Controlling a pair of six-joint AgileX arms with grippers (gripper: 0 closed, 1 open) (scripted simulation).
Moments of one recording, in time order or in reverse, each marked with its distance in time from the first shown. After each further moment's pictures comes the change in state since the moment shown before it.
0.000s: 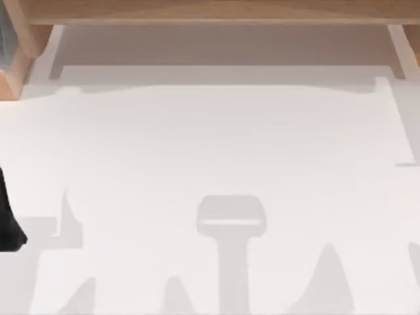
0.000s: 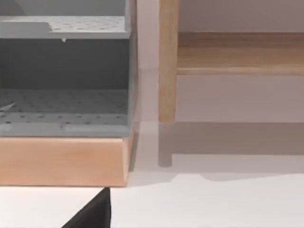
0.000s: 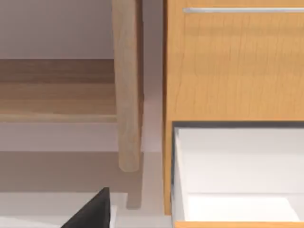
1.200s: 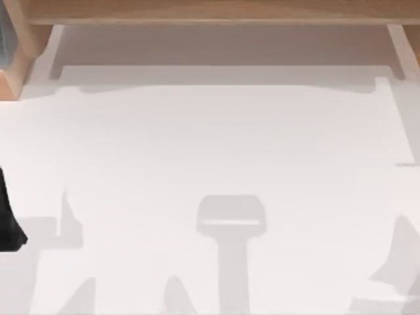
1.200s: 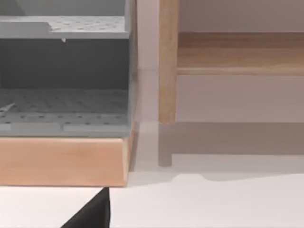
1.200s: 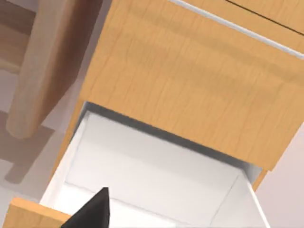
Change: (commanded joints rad) left arm 0.000 0.000 0.000 0.000 0.000 0.000; right arm -0.193 0.514 0.120 0.428 -0.192 -0.370
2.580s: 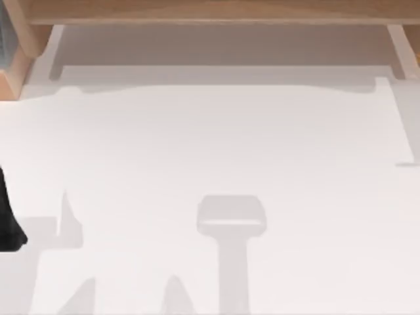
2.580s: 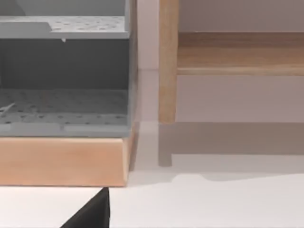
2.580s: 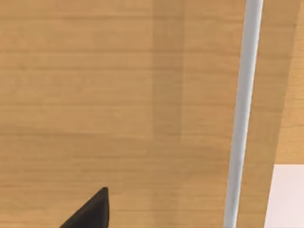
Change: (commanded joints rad) left arm 0.000 0.000 0.000 0.000 0.000 0.000; right arm 0.034 0.760 0.098 0.638 0.061 -1.193
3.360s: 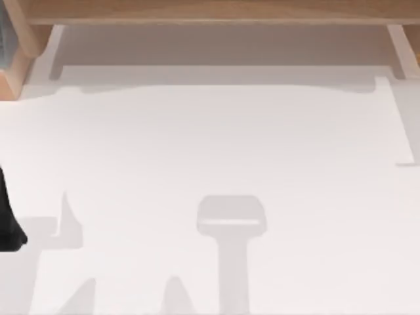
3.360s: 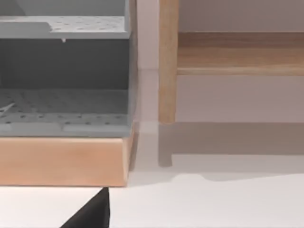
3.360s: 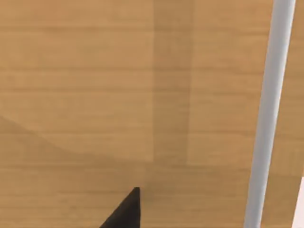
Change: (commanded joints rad) left arm 0.000 0.000 0.000 0.000 0.000 0.000; right arm 0.052 0.024 0.068 -0.045 0.051 -0.001
